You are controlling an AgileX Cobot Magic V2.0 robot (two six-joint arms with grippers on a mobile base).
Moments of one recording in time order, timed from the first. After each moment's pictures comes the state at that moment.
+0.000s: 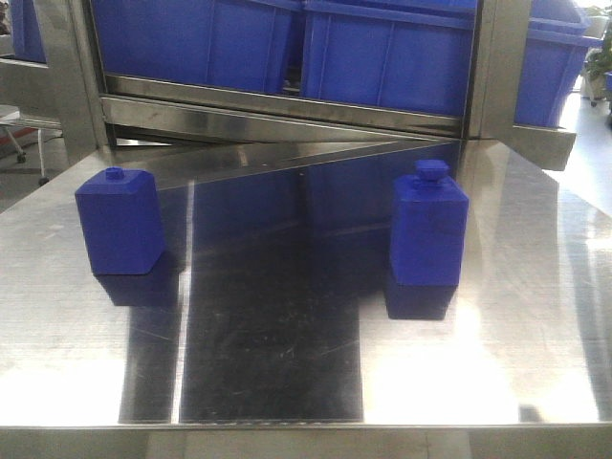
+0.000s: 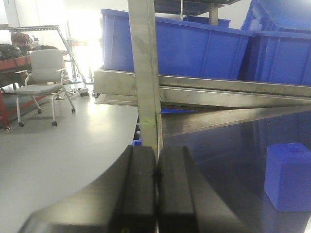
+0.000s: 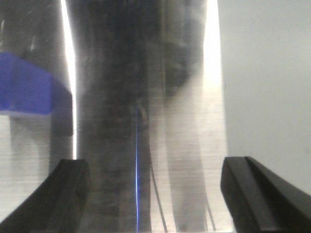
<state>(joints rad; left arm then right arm) -0.03 -0.01 0.01 -0.07 0.00 0.14 0.36 1.21 -0.99 -0.18 0.98 0.51</state>
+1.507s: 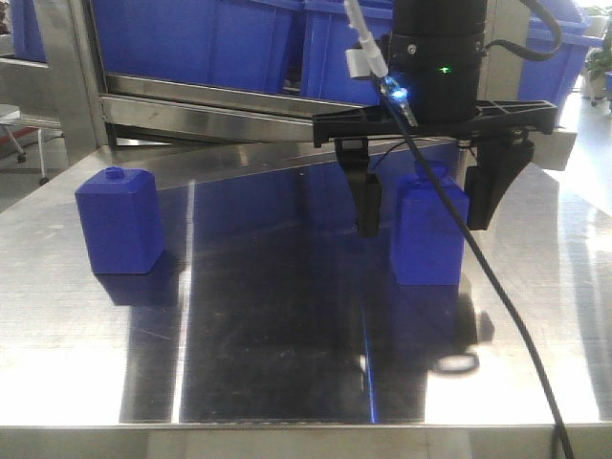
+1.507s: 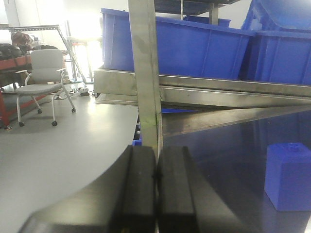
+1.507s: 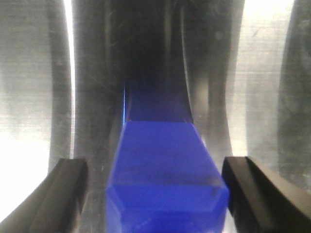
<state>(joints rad) -0.03 -0.01 0.01 -0.07 0.00 0.14 0.54 1.91 -1.54 -0.07 1.14 0.60</state>
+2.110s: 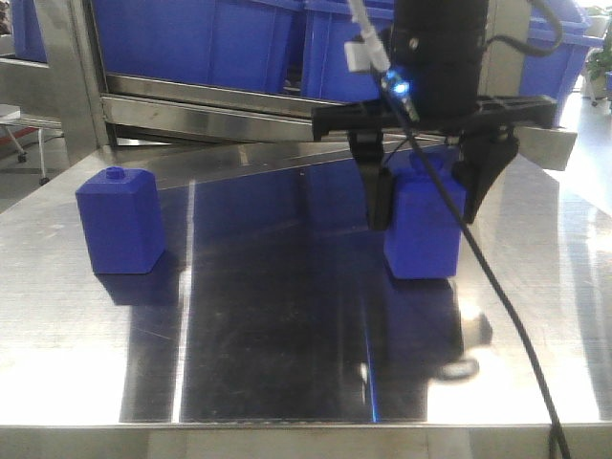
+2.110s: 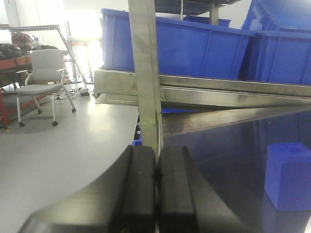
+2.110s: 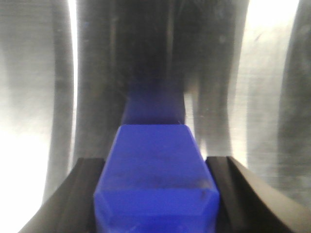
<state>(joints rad) -0.03 -0.01 0.01 -0.07 0.00 0.14 0.54 1.88 -1.53 -0.07 1.13 0.55</state>
